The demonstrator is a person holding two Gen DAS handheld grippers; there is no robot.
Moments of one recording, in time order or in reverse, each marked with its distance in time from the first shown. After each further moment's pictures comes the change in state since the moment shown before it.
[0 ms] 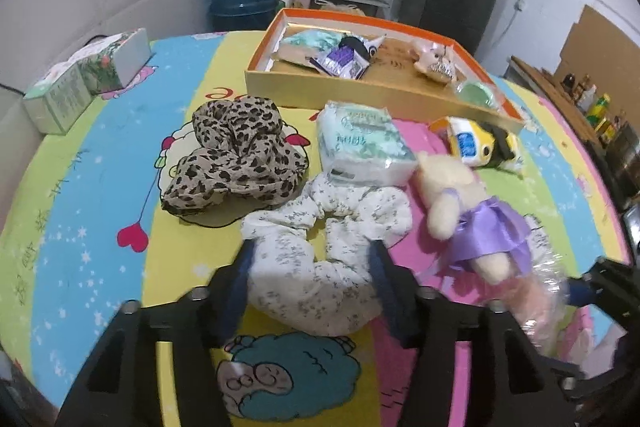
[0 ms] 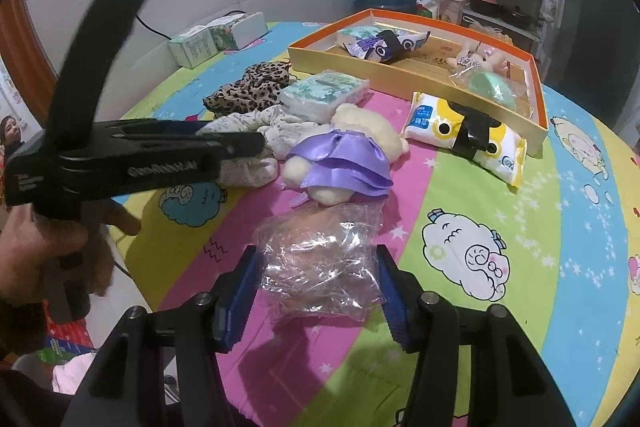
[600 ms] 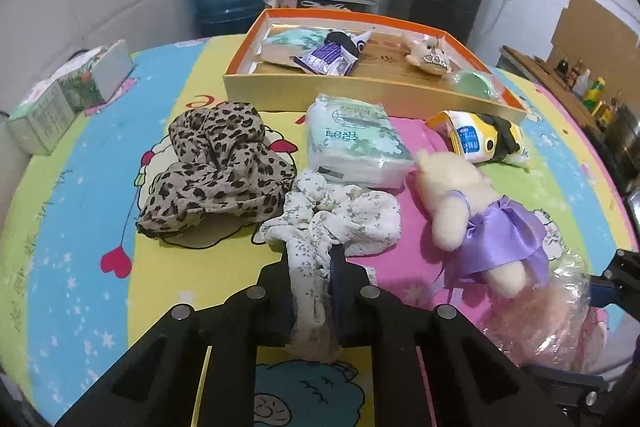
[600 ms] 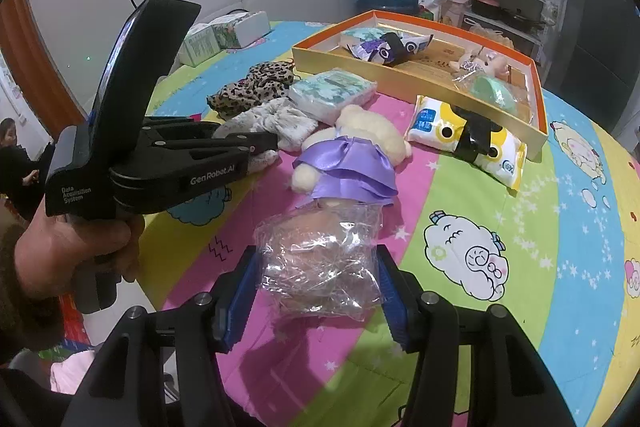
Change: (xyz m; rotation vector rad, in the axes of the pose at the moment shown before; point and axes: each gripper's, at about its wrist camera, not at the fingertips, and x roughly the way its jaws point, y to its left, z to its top) left arm 0.013 -0.005 0.006 0.046 -0.012 -0.017; right arm 0.000 0.004 0.003 -0.011 0.002 -0.008
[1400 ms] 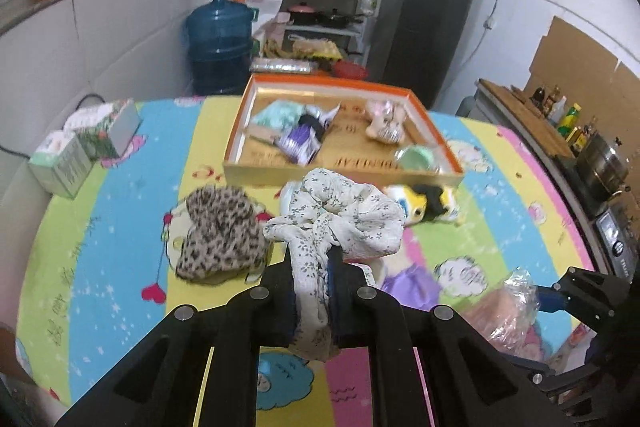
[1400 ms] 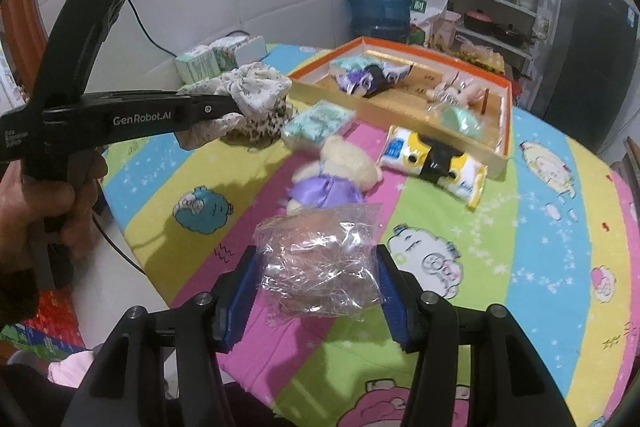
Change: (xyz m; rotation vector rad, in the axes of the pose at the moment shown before) left arm -0.088 -0.018 0.040 0.001 -0.101 -0.060; right arm -0.050 -0.006 0.004 -0.015 -0.058 -0.029
